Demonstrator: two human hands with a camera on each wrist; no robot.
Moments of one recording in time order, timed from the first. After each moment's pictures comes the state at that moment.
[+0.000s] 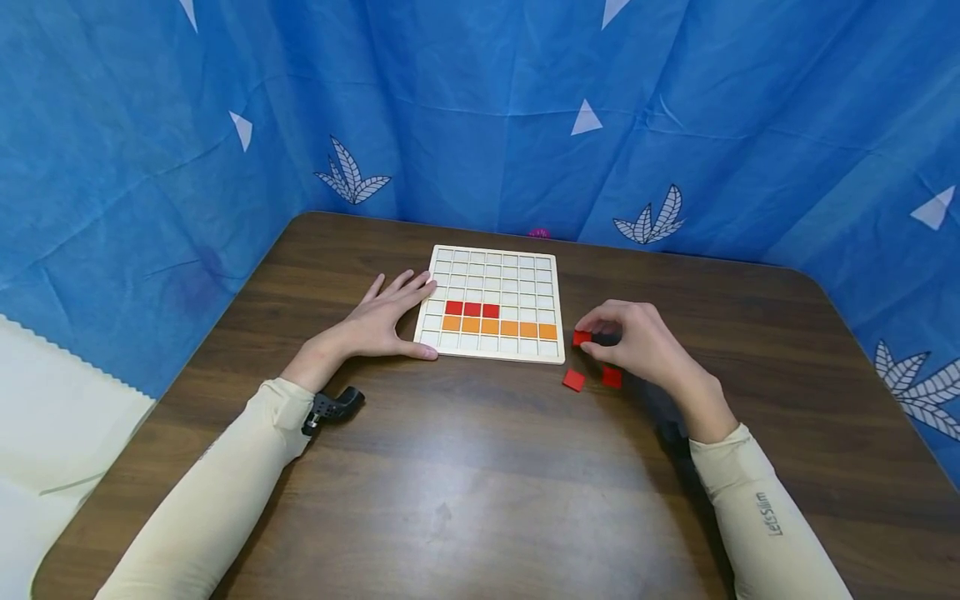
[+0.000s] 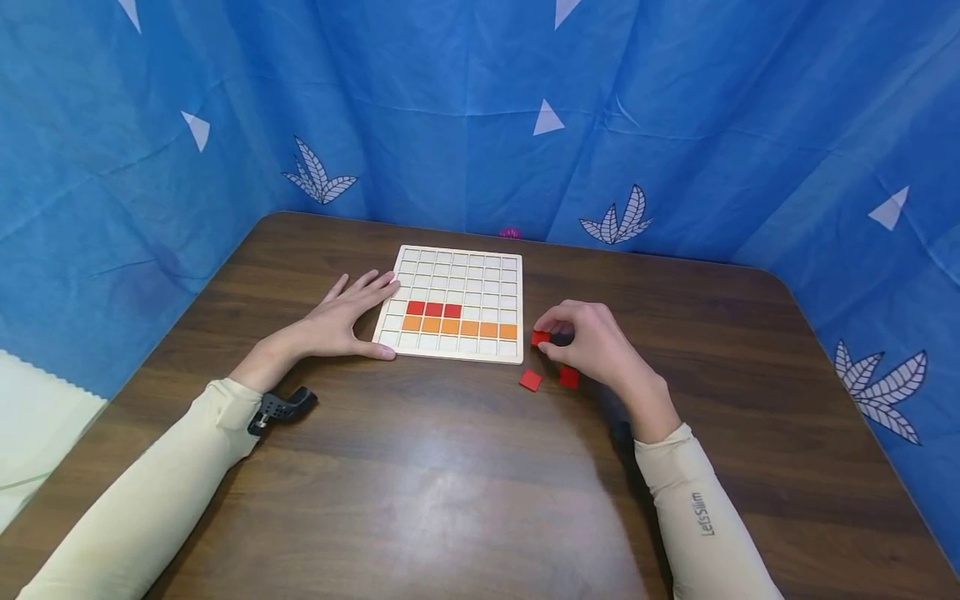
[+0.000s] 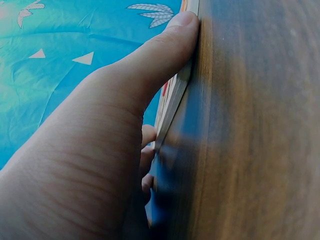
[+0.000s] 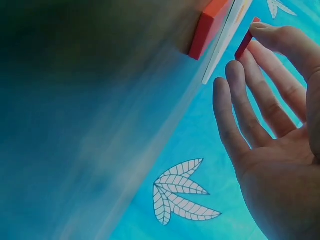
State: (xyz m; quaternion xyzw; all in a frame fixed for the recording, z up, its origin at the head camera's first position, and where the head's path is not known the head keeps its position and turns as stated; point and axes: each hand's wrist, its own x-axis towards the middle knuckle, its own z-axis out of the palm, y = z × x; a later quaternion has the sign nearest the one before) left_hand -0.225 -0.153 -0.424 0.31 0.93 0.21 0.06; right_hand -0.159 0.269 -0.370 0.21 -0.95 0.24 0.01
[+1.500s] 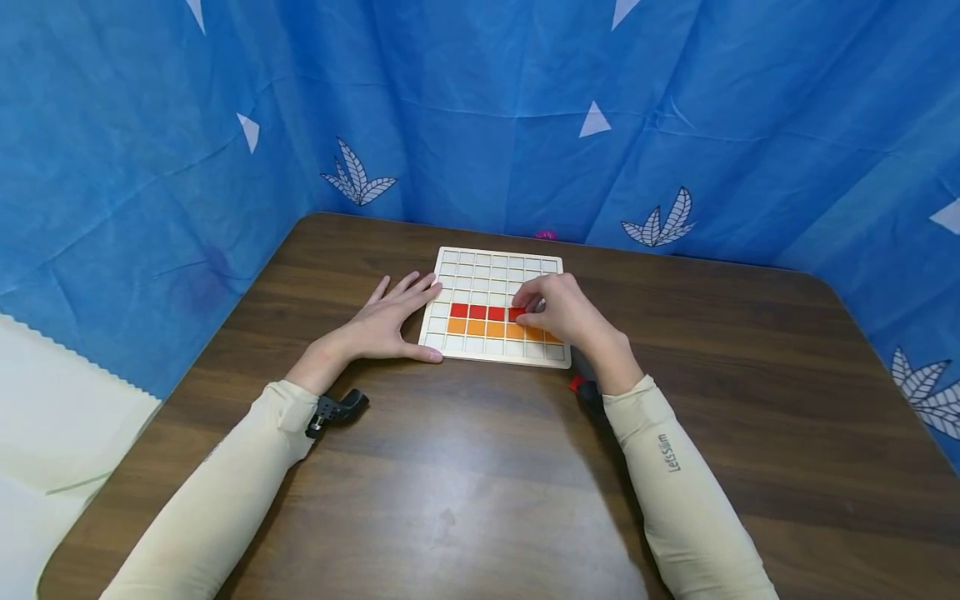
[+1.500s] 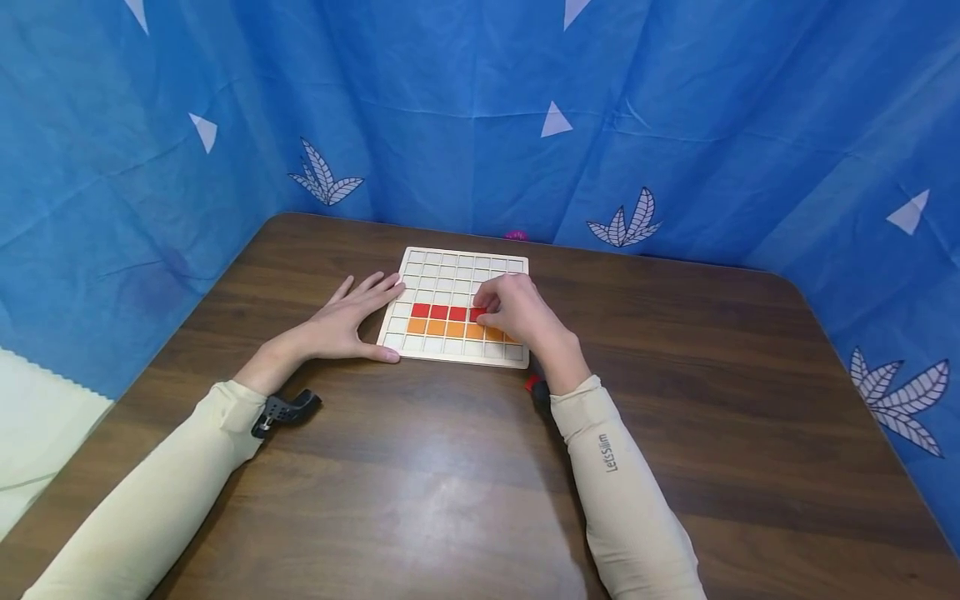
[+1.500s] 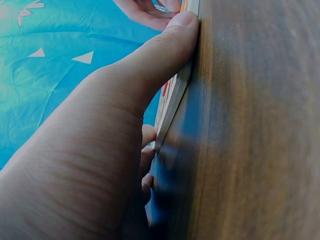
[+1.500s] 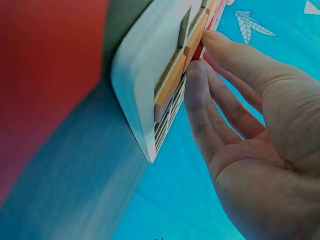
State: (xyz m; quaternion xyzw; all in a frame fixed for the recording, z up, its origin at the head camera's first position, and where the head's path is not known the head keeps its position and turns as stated) left_hand -0.227 -0.152 -0.424 0.31 0.93 0.21 0.06; right_hand -0.221 0.171 -0.367 0.21 -0.94 0.25 -0.04
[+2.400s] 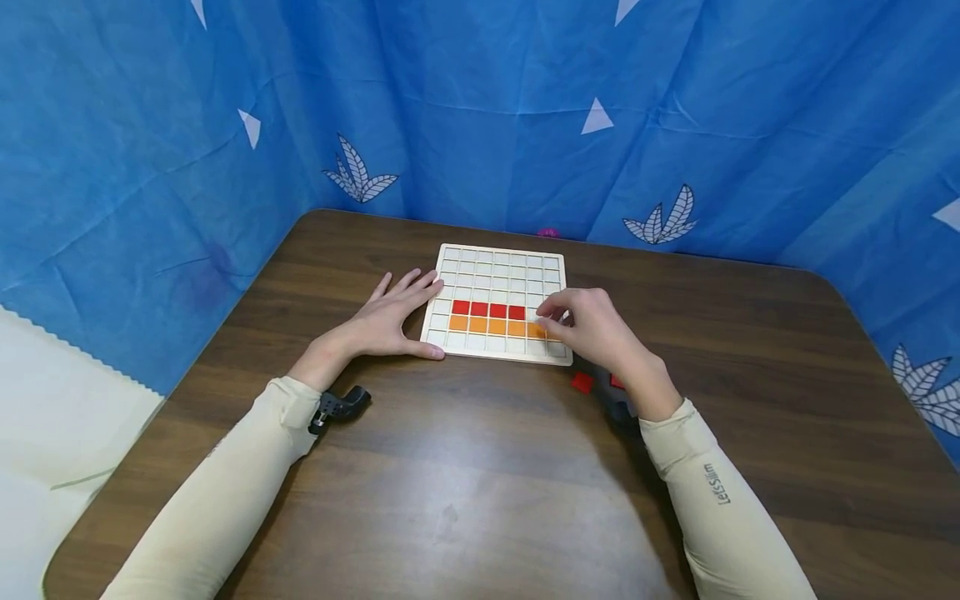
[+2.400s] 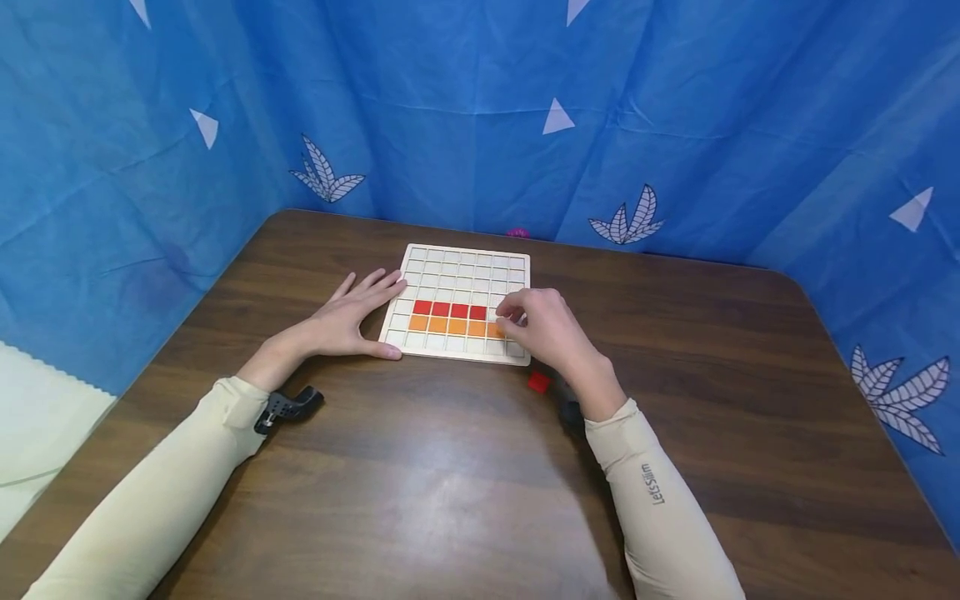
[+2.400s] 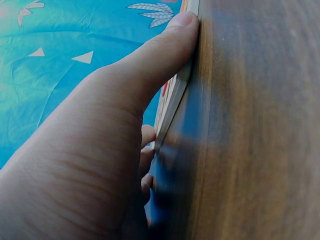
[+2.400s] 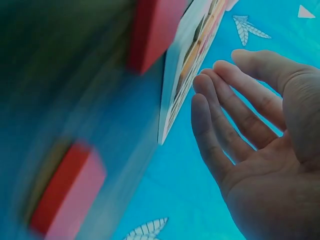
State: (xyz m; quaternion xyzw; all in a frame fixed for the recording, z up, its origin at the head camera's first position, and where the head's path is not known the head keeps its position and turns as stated) left_hand -0.228 -0.153 -0.425 0.31 0.93 0.21 0.05; right_hand -0.185 0.197 -0.364 0.22 -0.95 0.23 0.01
